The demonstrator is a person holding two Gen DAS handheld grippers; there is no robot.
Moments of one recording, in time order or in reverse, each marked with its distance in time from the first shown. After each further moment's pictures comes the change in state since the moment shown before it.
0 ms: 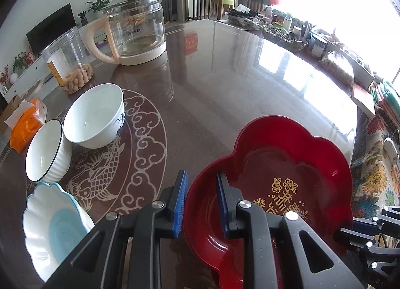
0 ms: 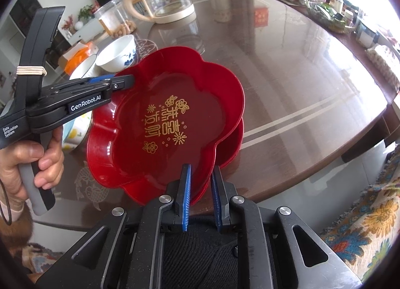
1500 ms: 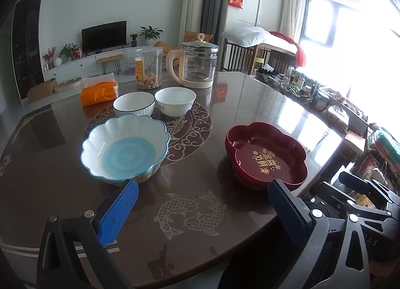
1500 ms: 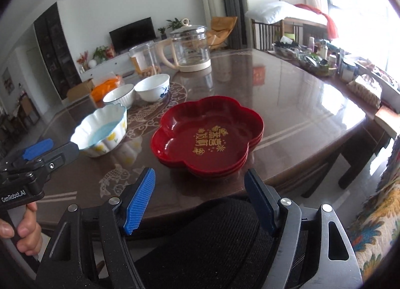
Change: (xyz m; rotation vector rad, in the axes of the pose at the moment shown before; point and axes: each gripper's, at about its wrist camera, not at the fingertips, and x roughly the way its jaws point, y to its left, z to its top) left arm -0.163 0.025 -0.181 -0.232 -0.347 0.066; right arm -0.061 0.075 -0.096 -0.098 -0.426 -0.073
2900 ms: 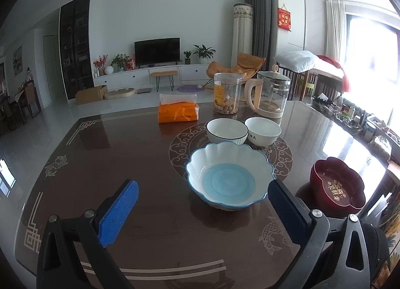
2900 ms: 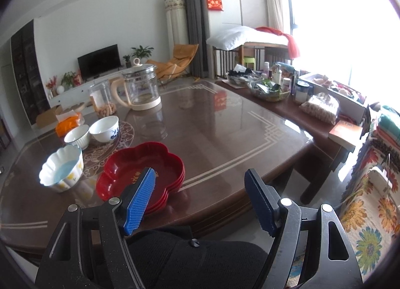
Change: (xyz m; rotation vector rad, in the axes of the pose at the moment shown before) left arm -0.050 0.120 0.011 -0.083 -0.128 0.290; right arm -0.041 -0.078 0.030 0.080 -0.111 -0.183
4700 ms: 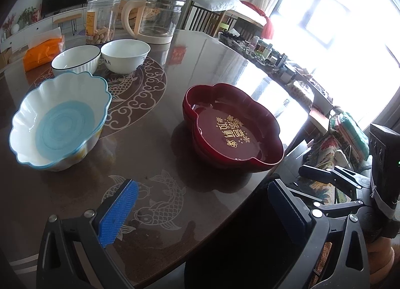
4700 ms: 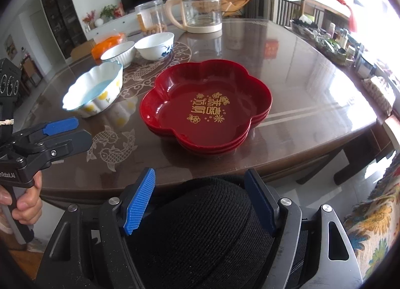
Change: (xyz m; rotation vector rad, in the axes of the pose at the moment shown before) left arm 0.082 -0.152 -0.033 0.073 0.401 -0.583; right arm 0.070 0.076 -0.046 -0.178 0.394 0.219
